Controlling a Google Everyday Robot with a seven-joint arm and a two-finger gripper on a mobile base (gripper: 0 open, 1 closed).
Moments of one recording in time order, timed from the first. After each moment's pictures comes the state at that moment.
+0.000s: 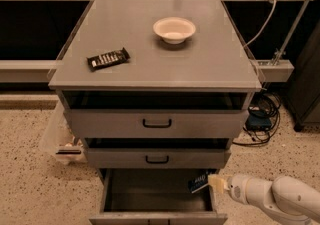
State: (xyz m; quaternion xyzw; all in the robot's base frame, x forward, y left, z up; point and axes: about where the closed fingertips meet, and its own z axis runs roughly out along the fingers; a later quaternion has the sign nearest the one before) arm 0.467 -0.208 0.473 -0.11 0.89 0.29 0.33
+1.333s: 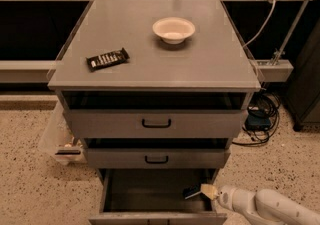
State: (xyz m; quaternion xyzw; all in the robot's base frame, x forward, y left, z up) arm 0.481 -0.202 0.361 -0.01 0.89 0.33 0.30
